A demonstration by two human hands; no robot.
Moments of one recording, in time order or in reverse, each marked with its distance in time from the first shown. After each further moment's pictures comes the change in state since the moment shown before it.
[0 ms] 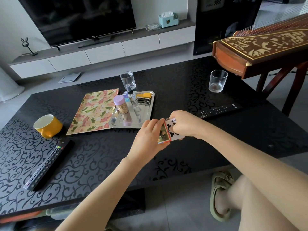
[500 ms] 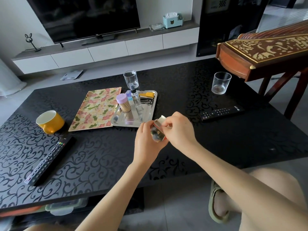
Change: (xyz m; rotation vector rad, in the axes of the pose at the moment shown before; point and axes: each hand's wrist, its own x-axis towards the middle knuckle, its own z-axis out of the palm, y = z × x) left_hand -0.012 0.002 0.017 -0.423 0.159 -0.479; right_hand 0.006 0.000 0.054 -0.085 0.516 -0.116
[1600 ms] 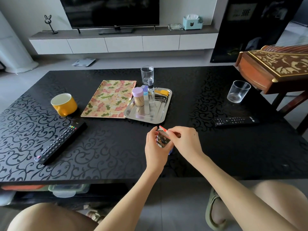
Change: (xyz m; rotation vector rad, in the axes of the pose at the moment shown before) left_hand -0.029 -0.034 0.021 -0.388 0.146 -0.340; right_hand -0.010 0.008 0.043 0.171 -0.016 -0.120
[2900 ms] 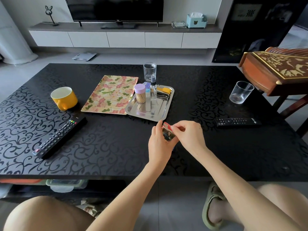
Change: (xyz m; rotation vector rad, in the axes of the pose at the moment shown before) left_hand 0.007 0.013 0.002 0.231 -0.062 0.042; right_hand 0.012 -0.006 -0.007 -0.036 -0.013 0.074
